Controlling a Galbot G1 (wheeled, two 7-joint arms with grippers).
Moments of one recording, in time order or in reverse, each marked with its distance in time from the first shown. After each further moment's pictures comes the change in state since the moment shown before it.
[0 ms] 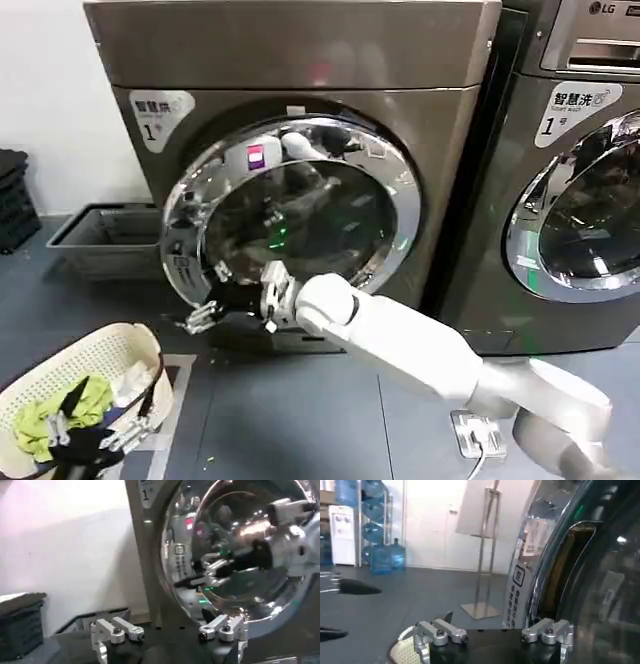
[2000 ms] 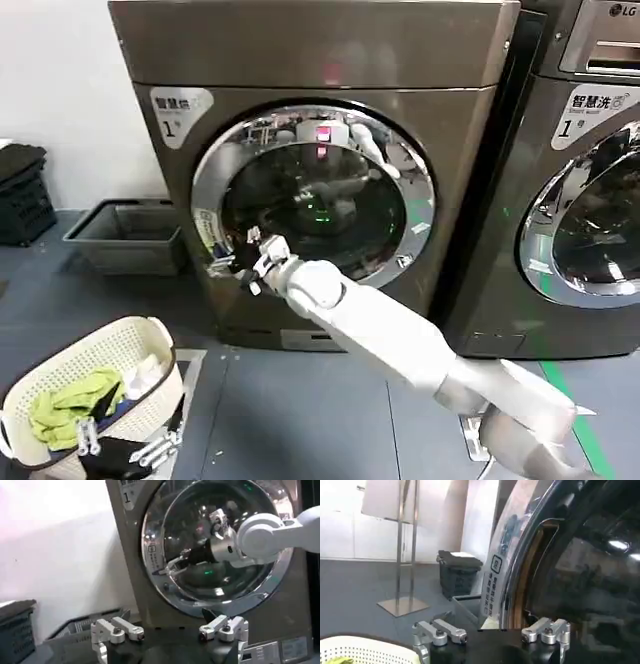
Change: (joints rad) left arm 0.060 0.004 0.138 -0.036 0.181 -0.054 -0.002; right arm -0.025 0.205 0.146 -0.307 -0.141 -0.122 0.346
